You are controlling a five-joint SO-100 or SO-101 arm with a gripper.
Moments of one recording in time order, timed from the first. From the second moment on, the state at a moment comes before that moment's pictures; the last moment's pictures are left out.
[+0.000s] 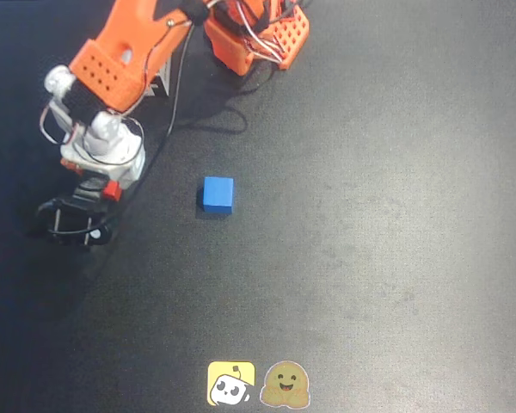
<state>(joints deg) 38.1 88.4 113.4 59.4 62.1</state>
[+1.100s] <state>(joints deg) 22.4 111.6 106.6 76.0 71.8</state>
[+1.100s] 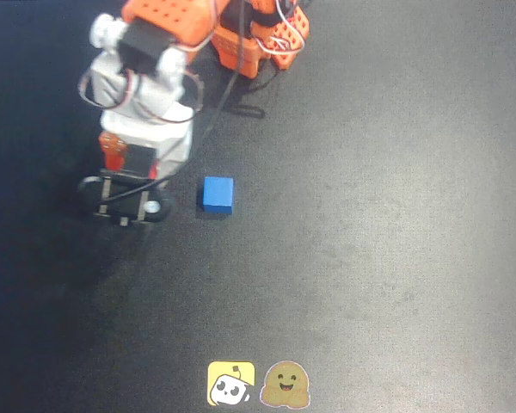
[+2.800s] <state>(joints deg) 7.5 129.2 144.4 55.3 82.7</state>
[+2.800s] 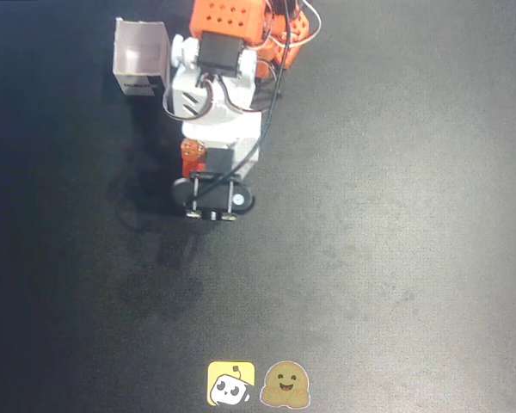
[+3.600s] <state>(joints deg) 7.6 126.0 146.8 54.0 84.4</state>
